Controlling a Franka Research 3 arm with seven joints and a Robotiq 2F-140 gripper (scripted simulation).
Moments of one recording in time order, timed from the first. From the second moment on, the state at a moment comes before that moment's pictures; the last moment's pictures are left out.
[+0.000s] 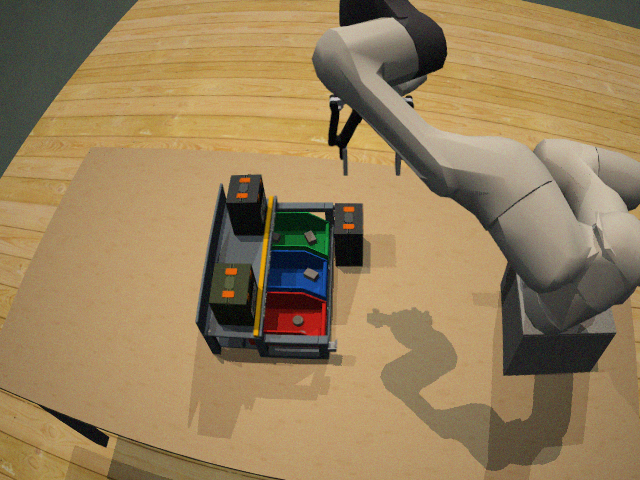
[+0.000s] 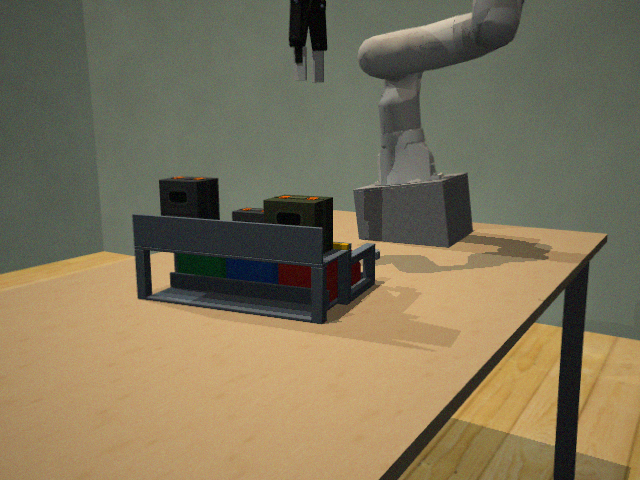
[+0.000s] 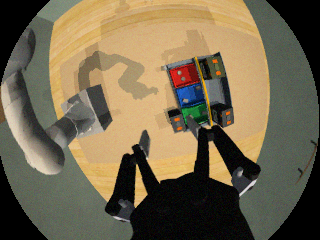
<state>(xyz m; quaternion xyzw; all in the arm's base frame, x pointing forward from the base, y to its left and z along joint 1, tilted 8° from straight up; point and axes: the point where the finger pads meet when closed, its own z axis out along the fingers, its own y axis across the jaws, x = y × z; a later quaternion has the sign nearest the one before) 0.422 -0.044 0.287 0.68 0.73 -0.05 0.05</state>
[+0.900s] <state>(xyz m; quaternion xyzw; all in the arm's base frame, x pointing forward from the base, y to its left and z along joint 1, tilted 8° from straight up) 0.519 -0.046 0.286 0.68 0.73 -0.06 0.05</state>
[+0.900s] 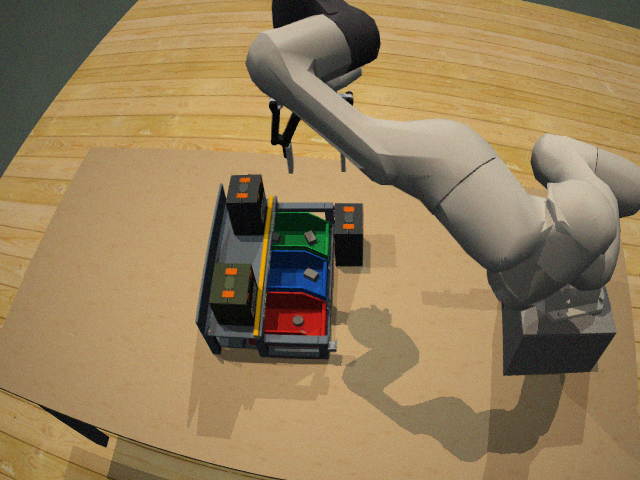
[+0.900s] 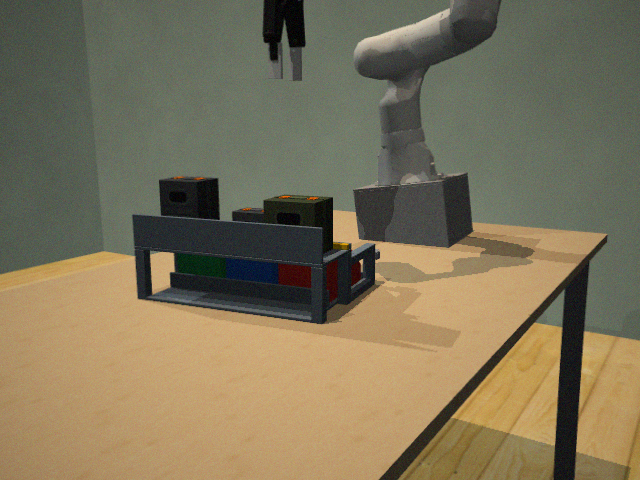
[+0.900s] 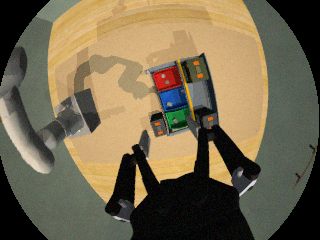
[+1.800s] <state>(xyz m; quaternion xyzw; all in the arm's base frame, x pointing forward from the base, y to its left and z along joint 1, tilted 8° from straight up) 0.539 -0.046 0.285 0.69 0.73 -0.05 0.05</state>
